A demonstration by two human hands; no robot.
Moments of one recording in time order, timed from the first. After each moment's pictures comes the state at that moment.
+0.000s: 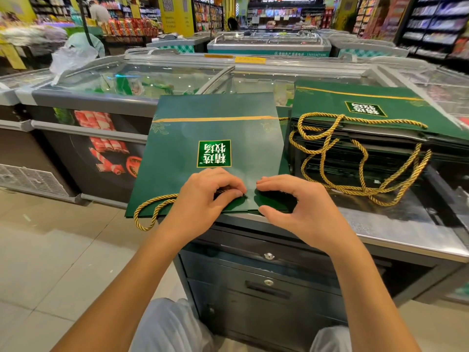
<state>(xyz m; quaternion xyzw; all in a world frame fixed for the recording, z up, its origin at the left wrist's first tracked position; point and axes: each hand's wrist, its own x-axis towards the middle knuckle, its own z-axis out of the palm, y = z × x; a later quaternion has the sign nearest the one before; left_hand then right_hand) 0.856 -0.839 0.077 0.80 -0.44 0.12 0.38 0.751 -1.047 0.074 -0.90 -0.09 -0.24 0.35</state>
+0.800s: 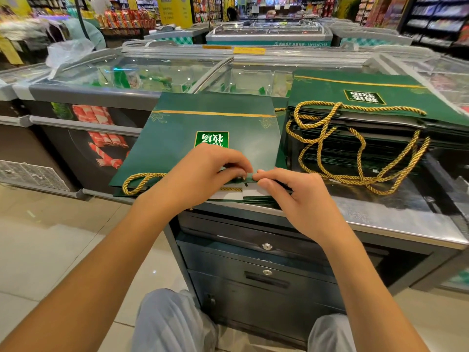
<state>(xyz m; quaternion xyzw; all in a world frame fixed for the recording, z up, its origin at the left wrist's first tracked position) 0.859 -0.848 0.124 0.82 -0.49 0.07 0.29 0.752 -1.041 0.070 -0.89 -0.09 -0.29 0.34</state>
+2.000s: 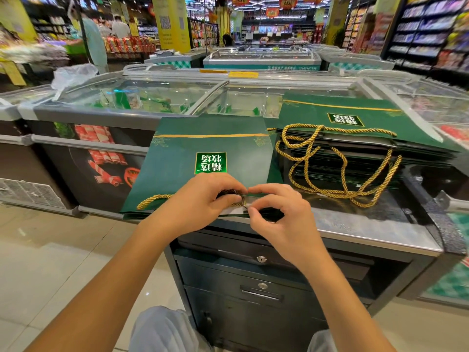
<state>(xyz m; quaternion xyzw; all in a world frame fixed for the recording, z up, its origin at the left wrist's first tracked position) 0.847 -0.842 0.112 0.82 -0.49 0.03 0.30 0.739 -1.017 0.061 -0.86 -0.06 -0.35 0.37</state>
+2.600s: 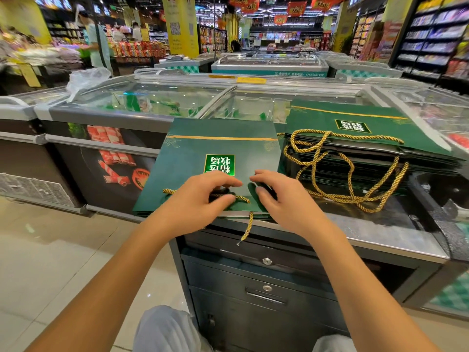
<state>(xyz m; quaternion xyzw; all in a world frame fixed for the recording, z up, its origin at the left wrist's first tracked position) 0.842 -0.820 0.113 0.83 -0.44 0.05 0.34 0.777 -1.036 0.091 -0.95 -0.04 -0.18 0.26</state>
